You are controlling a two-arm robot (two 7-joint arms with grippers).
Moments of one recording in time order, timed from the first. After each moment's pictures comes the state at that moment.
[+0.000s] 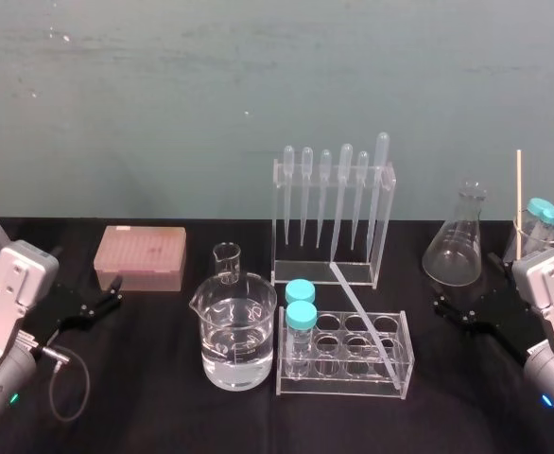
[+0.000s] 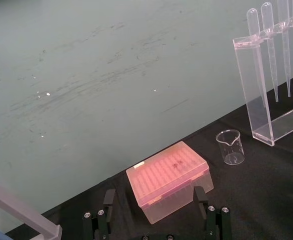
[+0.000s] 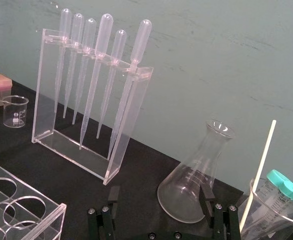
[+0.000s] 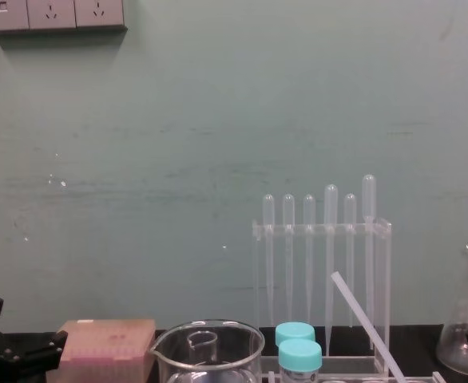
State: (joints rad) left arm -0.20 0.60 0.45 -1.41 -0.25 -0.12 0.03; right arm 0.20 0.60 -0.45 -1.41 0.25 -0.12 -0.03
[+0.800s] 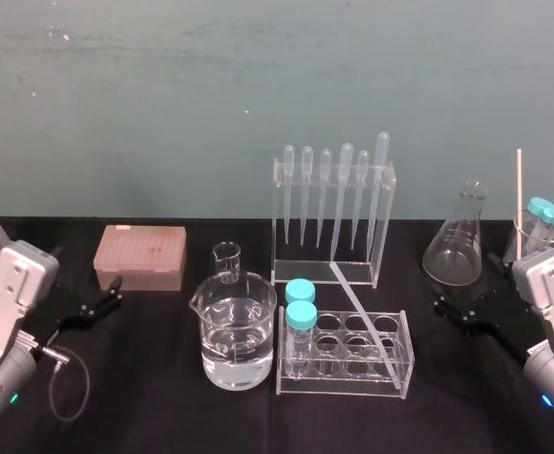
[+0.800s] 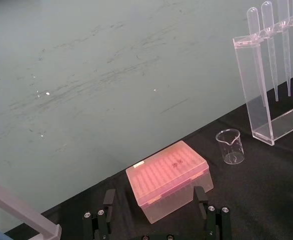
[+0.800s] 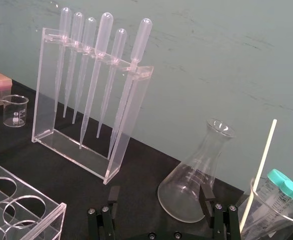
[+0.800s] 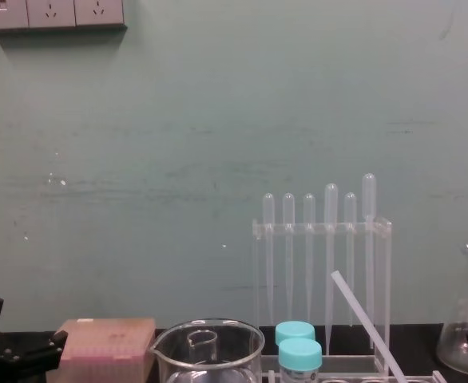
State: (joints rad) left arm -0.20 0.60 0.45 -1.41 -0.25 -0.12 0.03; right arm 0.20 0.60 -0.45 -1.41 0.25 -0.12 -0.03
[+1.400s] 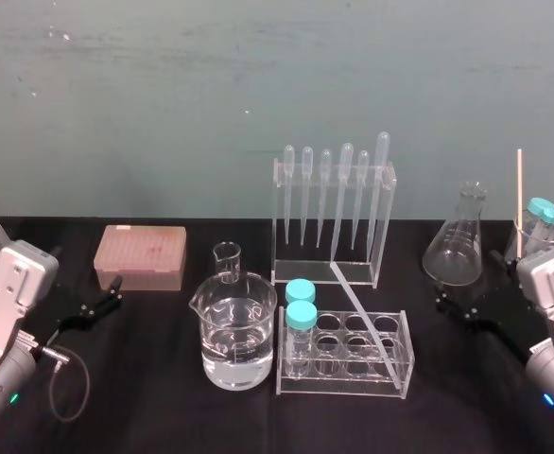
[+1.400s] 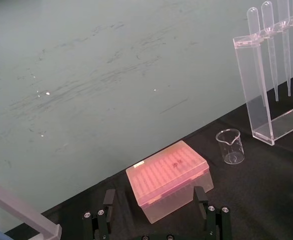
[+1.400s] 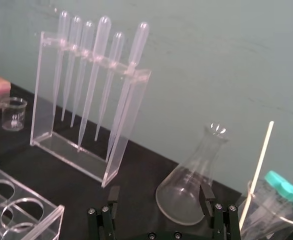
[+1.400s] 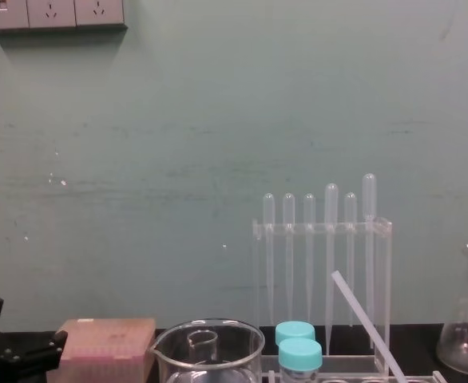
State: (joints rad) left arm -0.20 0.60 0.45 -1.41 -0.25 -0.12 0.03; right arm 0.19 0.60 -0.44 -1.41 0.25 -0.13 -0.03
